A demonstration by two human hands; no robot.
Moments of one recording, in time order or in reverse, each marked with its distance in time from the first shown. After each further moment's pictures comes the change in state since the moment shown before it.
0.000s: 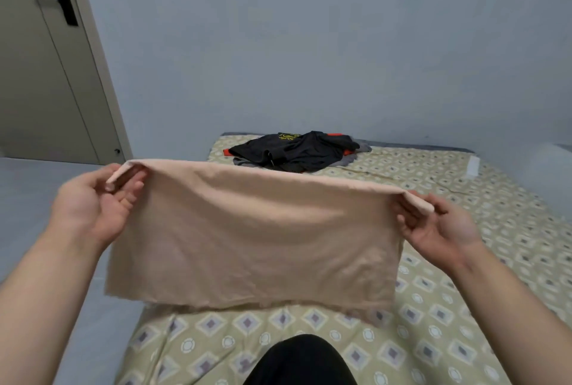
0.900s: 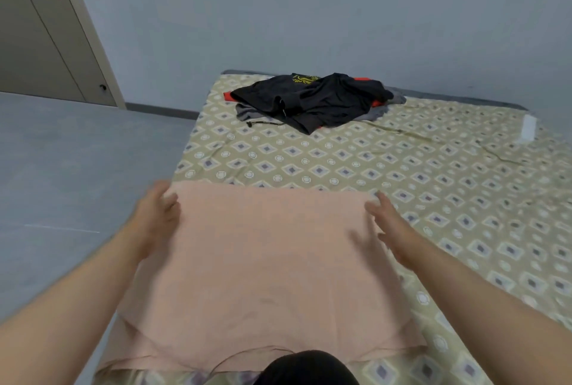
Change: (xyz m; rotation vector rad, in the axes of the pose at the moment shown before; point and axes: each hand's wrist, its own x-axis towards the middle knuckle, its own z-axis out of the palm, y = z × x) left_hand 0.119 -0.169 -0.067 0.737 -0.017 -0.243; right_hand 0.152 0.142 -0.023 -0.964 -0.046 0.190
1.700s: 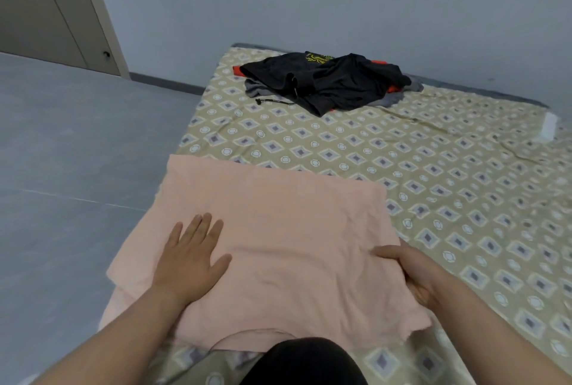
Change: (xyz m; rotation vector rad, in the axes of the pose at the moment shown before) left_hand -0.037 -0.138 0.024 1.528 -0.090 0.384; right_hand -0.040 0.044 0.004 0.455 0.004 0.367
